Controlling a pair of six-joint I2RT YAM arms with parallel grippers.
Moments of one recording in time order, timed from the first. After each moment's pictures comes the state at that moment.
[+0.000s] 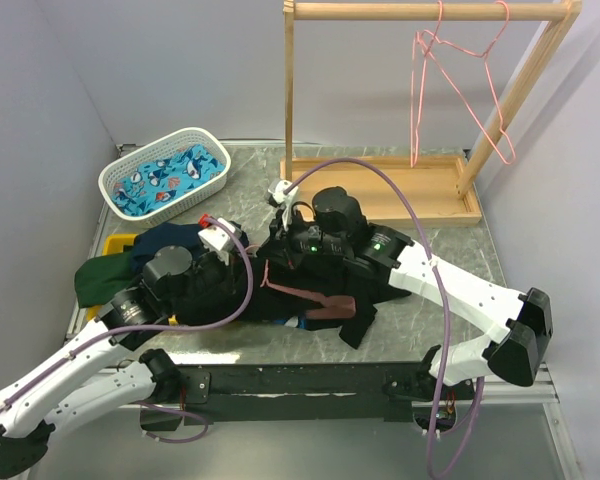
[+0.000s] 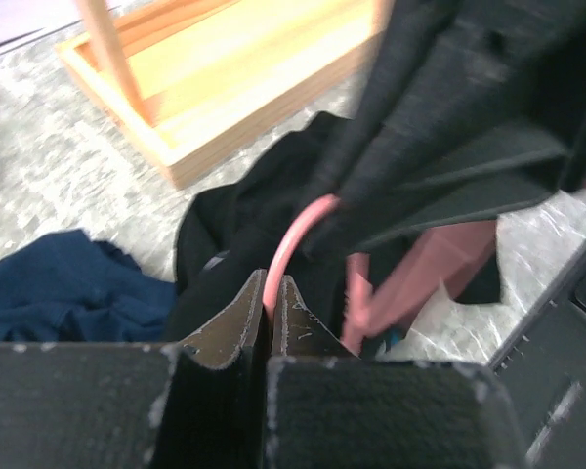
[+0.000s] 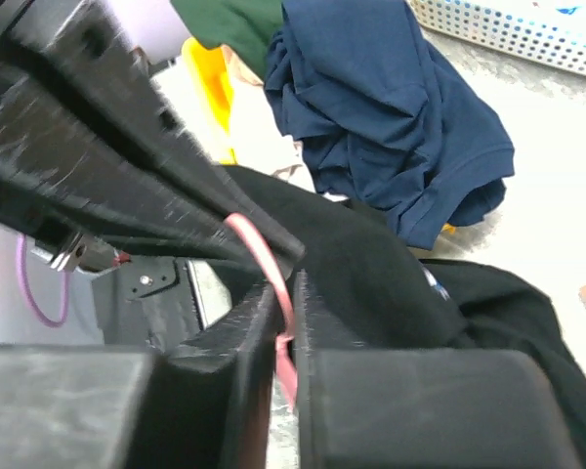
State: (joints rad) left arm -0.83 0.69 0.77 -0.29 -0.05 -0.10; right arm 0.92 1.36 1.26 -0.23 -0.35 0.10
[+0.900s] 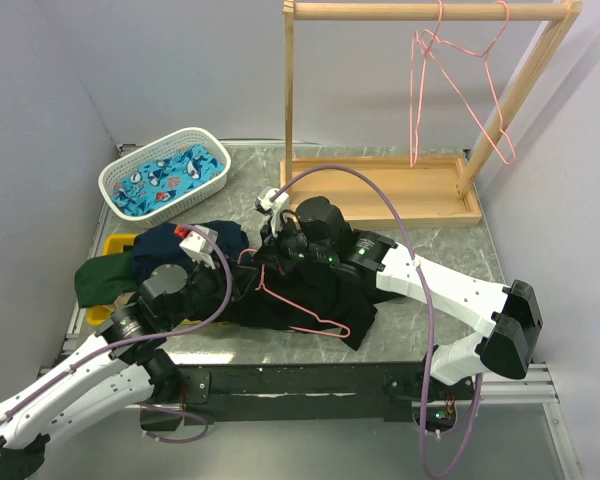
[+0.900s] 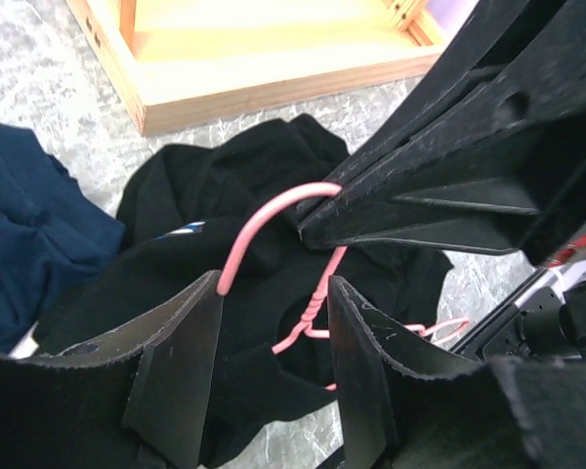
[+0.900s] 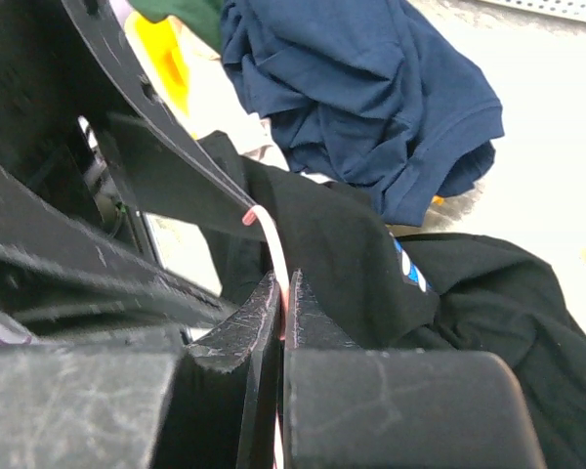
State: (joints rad) left arm -0.83 0.56 0.60 -0.24 -0.16 -0.46; right arm 0.98 1.42 1.24 -0.23 -0.21 0.12
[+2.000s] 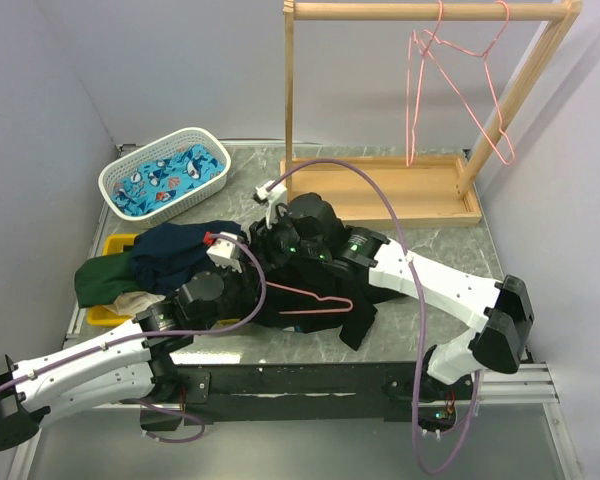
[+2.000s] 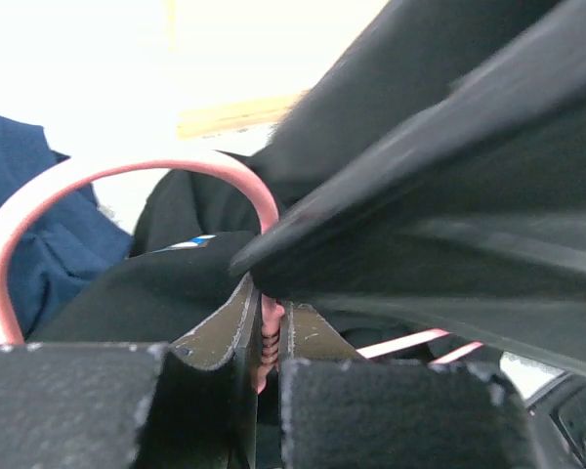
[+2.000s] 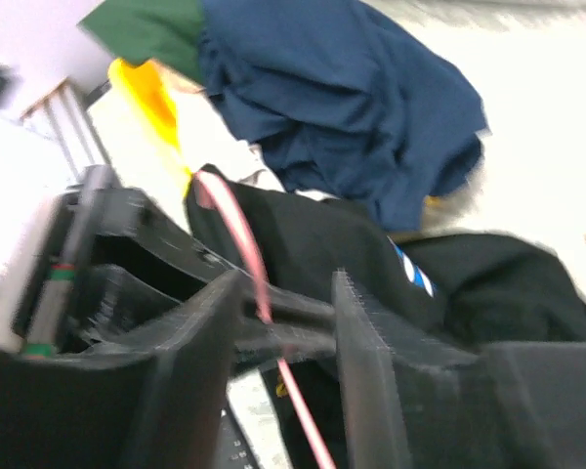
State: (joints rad) left arm -1.02 0.76 0.52 0.01 -0.47 -0.45; right arm 0.99 1.47 1.31 -0.24 -0.13 0.23
